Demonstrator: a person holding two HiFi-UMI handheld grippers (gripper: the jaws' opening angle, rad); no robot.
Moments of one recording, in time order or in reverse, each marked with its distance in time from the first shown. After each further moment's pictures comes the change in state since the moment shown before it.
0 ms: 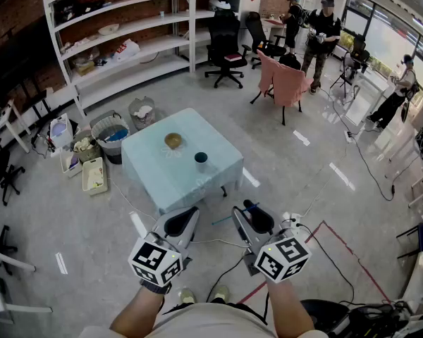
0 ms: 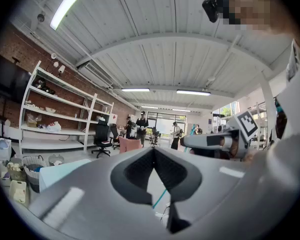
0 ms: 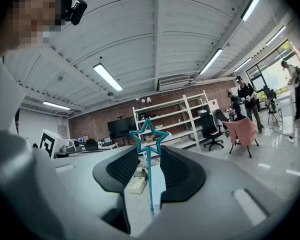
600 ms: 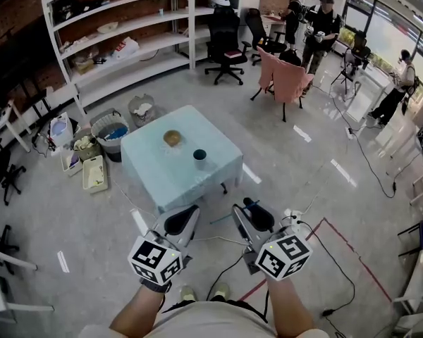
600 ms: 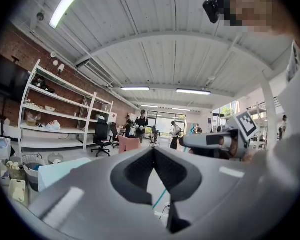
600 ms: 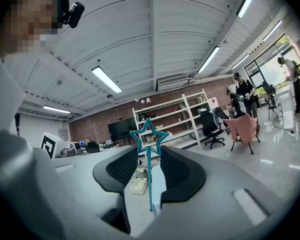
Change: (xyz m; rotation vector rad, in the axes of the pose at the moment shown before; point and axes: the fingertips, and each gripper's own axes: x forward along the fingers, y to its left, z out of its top) left arm 0.013 -0.008 -0.006 -0.005 0.012 -0.001; right arm -0.004 -0.016 -0.002 0.034 -0.004 0.012
